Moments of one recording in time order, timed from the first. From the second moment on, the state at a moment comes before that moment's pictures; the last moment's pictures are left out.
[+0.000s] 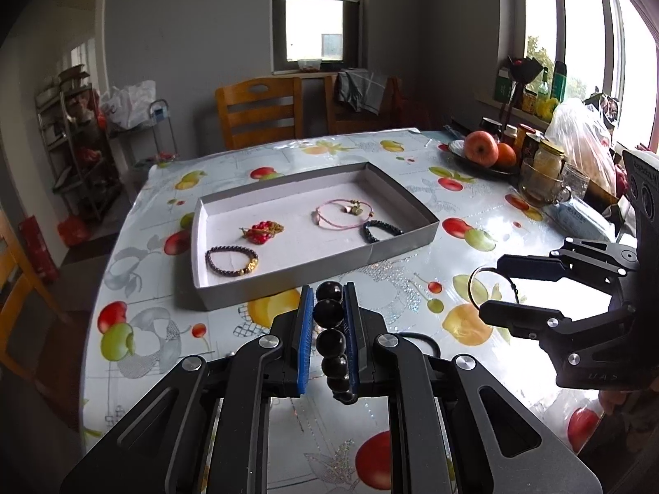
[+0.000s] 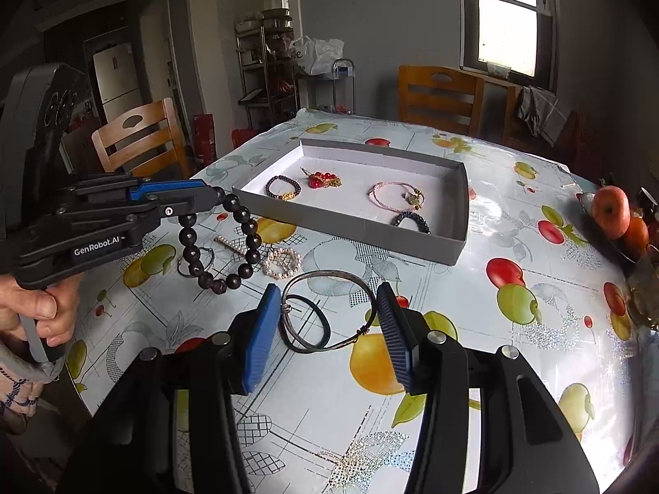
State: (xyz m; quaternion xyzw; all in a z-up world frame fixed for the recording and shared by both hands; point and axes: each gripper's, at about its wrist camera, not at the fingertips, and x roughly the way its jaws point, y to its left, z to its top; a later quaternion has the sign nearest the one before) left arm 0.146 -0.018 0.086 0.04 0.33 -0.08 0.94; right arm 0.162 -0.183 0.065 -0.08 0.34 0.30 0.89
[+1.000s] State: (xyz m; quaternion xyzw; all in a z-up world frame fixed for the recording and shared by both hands) left arm 0.215 -0.006 0.118 0.06 0.29 -0.06 0.95; right arm 0.268 -0.149 0.072 -0.05 0.32 0.27 0.91
